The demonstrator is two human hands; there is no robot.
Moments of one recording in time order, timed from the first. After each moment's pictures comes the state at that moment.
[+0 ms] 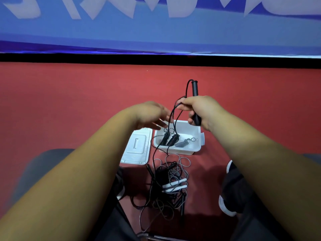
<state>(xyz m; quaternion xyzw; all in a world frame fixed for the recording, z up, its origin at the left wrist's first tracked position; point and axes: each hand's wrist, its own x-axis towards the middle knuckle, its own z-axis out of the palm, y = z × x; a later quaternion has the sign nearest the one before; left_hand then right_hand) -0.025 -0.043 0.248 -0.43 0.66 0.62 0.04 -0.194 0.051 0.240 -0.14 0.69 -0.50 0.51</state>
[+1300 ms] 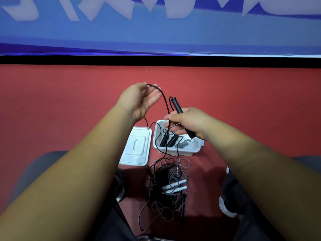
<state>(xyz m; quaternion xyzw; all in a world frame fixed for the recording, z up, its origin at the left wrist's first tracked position) -0.035 -0.074 0.255 -0.38 0.28 0.81 -0.34 -0.176 0.060 0.220 -0.30 0.69 -0.37 0.54</state>
